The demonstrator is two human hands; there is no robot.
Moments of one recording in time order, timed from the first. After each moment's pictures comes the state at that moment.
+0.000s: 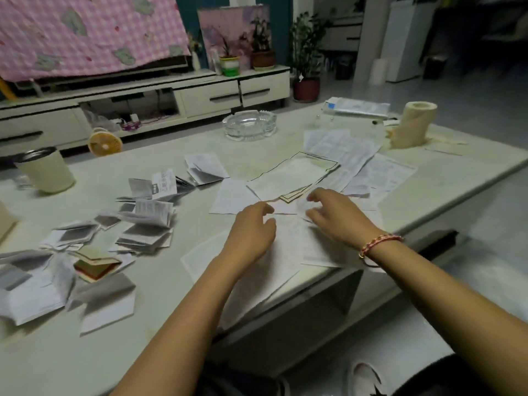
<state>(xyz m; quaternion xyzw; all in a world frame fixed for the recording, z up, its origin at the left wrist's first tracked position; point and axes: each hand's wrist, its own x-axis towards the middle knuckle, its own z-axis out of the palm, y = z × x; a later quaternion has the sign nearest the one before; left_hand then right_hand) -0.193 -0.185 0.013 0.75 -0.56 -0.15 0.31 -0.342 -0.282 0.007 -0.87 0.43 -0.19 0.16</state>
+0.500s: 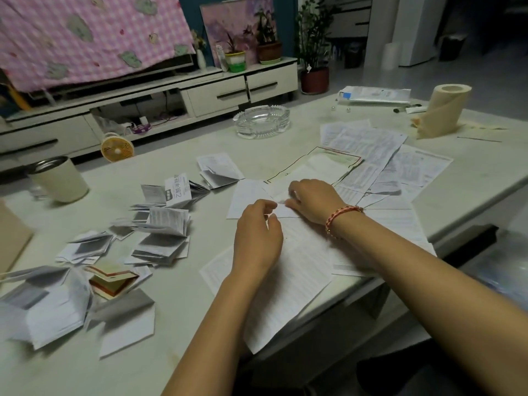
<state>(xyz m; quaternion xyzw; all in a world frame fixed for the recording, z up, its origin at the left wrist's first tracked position) -0.175 -0.184 0.006 0.74 -0.50 -0.10 0.45 -0.252 -0.327 -0.009 -0.91 0.41 -0.12 0.02</state>
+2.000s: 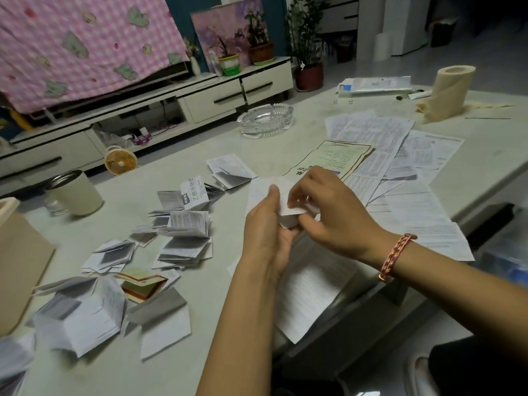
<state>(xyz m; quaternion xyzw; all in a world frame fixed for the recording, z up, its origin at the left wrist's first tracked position) -0.168 -0.169 0.040 0.42 -0.20 -0.55 0.69 -0.270 -0.223 0.026 -0.87 0.24 -0.41 0.11</state>
